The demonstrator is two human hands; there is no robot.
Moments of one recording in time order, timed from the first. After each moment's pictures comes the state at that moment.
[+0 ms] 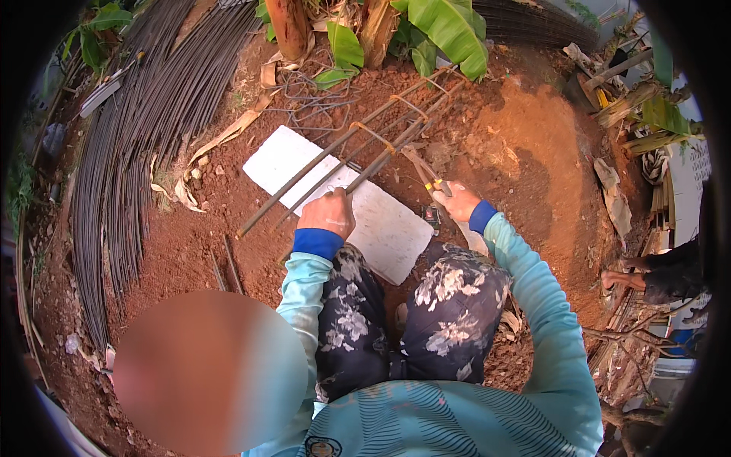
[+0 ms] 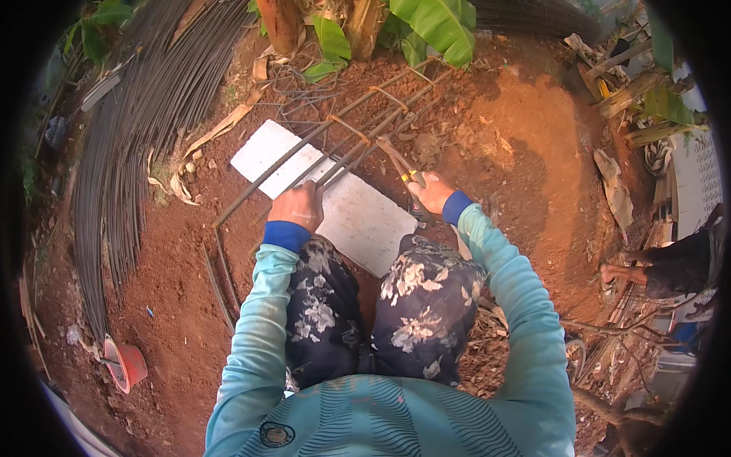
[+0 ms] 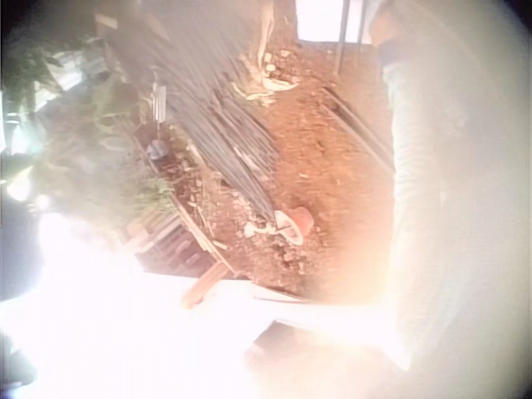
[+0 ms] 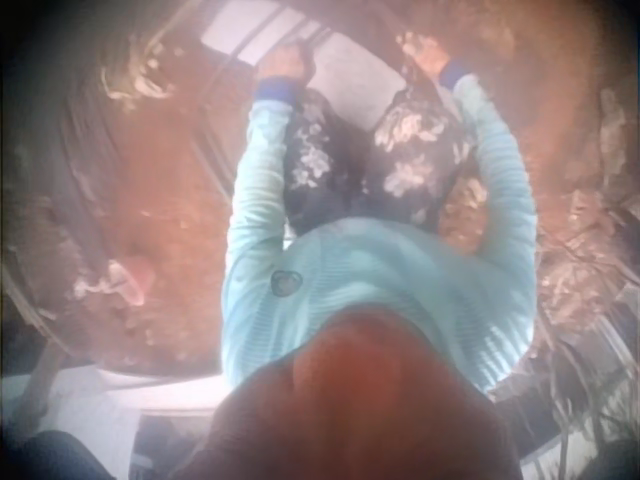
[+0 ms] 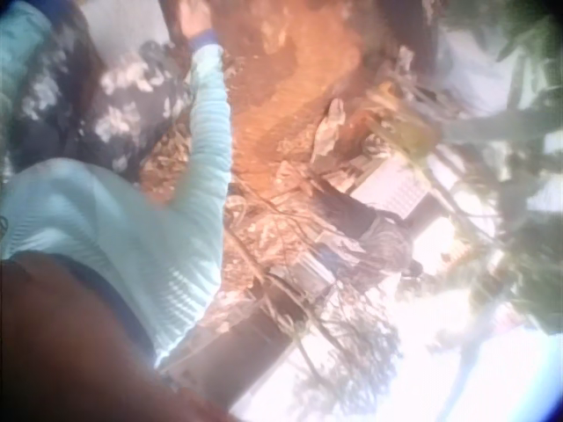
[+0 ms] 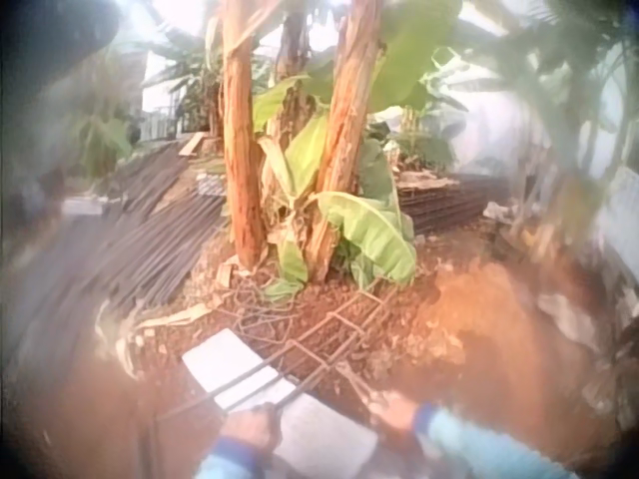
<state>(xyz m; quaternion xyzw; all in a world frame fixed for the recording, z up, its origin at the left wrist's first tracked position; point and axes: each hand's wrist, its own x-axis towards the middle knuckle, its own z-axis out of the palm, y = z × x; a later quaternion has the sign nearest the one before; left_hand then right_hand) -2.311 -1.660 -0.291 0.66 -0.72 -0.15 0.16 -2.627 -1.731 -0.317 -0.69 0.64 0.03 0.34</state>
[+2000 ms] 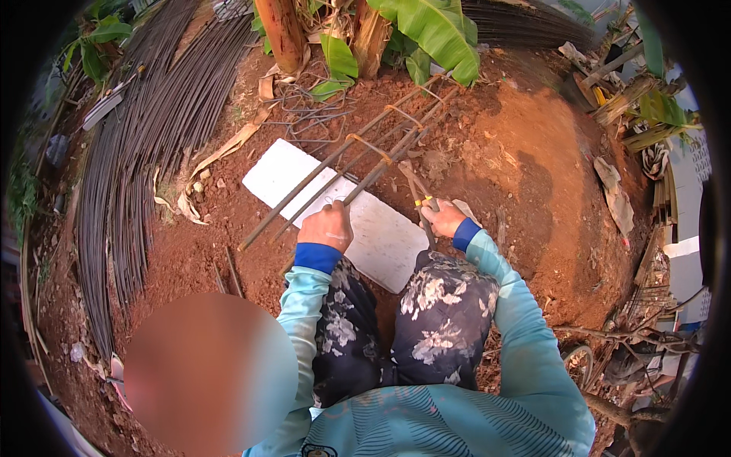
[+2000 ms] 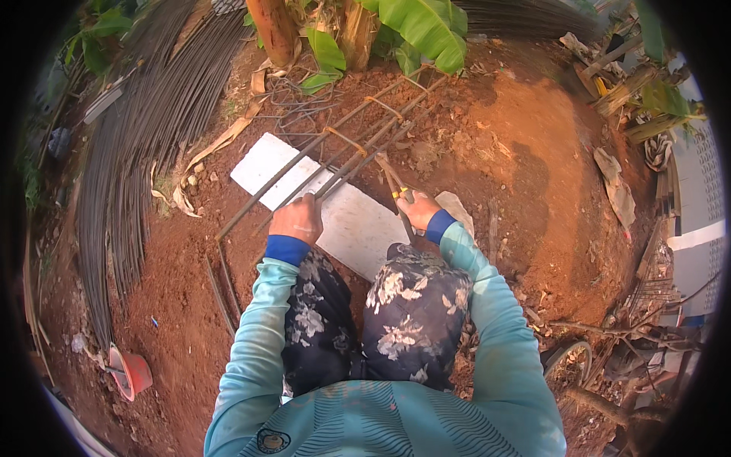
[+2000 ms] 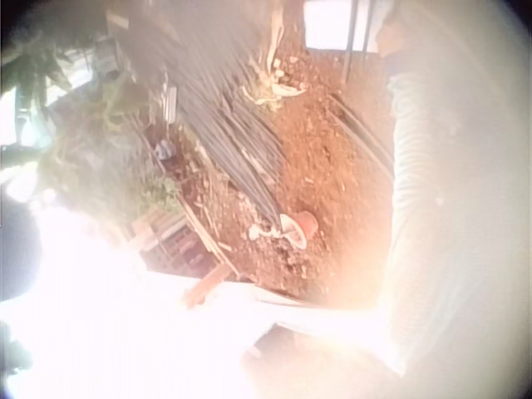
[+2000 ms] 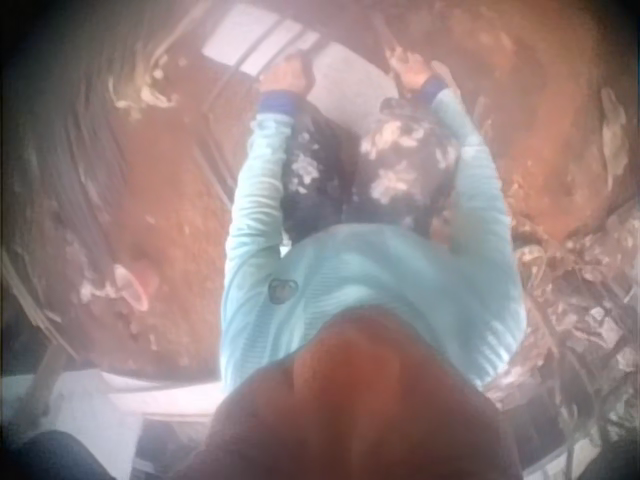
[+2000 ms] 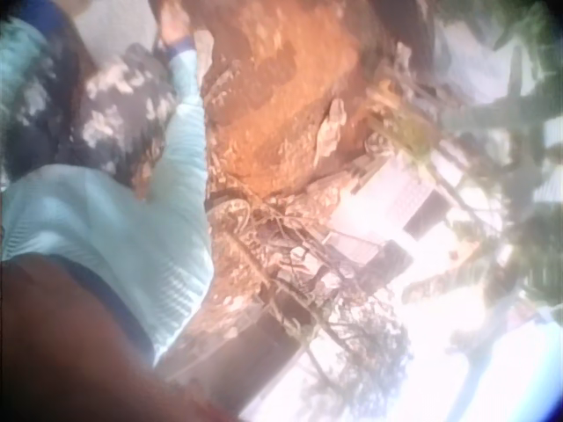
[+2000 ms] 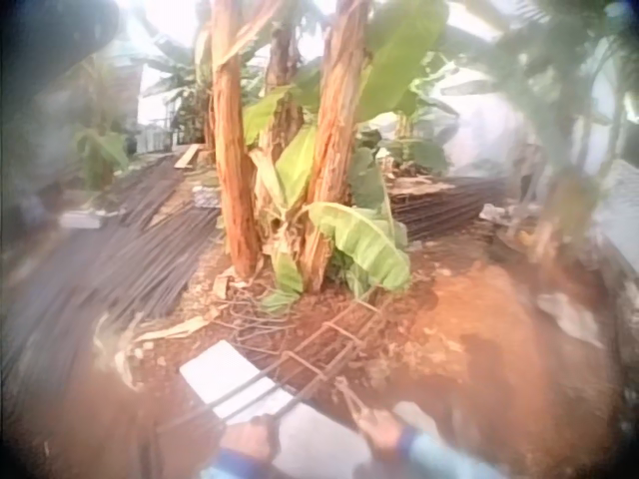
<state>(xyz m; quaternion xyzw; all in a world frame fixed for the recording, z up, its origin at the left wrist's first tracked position) -2.336 -1.659 -0.293 0.66 -0.73 -0.11 0.15 -2.653 -1.729 -0.413 -0.65 0.64 -0.11 0.39</state>
